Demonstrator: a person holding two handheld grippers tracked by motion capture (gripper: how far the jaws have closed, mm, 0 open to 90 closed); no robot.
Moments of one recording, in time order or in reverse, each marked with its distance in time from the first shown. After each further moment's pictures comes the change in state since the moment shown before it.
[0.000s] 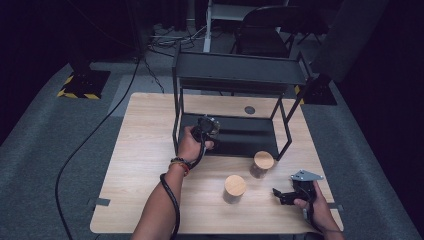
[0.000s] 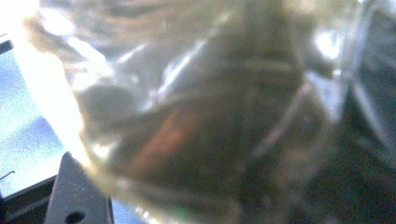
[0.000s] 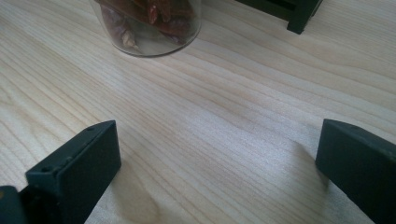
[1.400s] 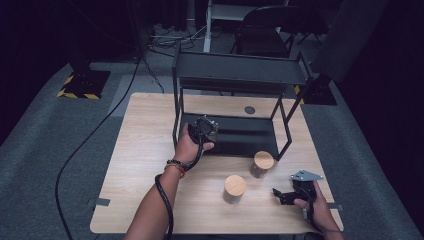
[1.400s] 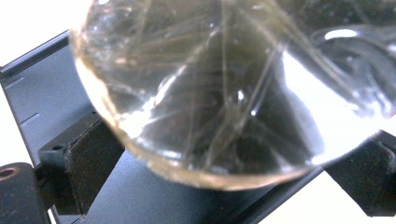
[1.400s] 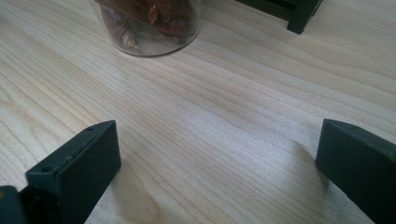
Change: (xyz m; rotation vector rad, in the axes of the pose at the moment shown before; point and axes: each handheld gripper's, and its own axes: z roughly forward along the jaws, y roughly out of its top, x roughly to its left) left arm -0.006 -0.007 -0.014 -0.011 0.082 0.059; right arm 0.000 0.000 0.000 0.000 0.000 0.000
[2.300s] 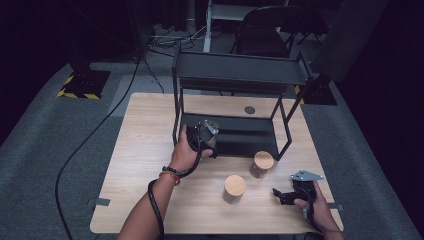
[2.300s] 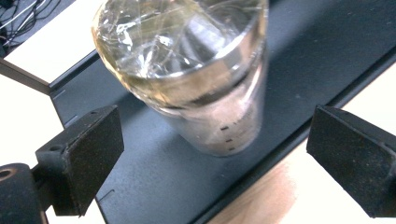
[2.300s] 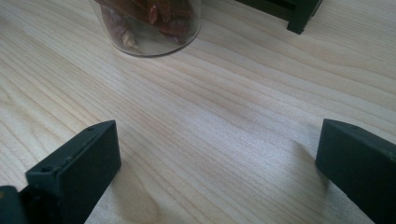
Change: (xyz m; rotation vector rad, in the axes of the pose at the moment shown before) left arm -0.019 -0.017 -0.029 -0.071 0.085 0.122; right arm 0.000 0.000 0.000 0.000 0.000 0.000
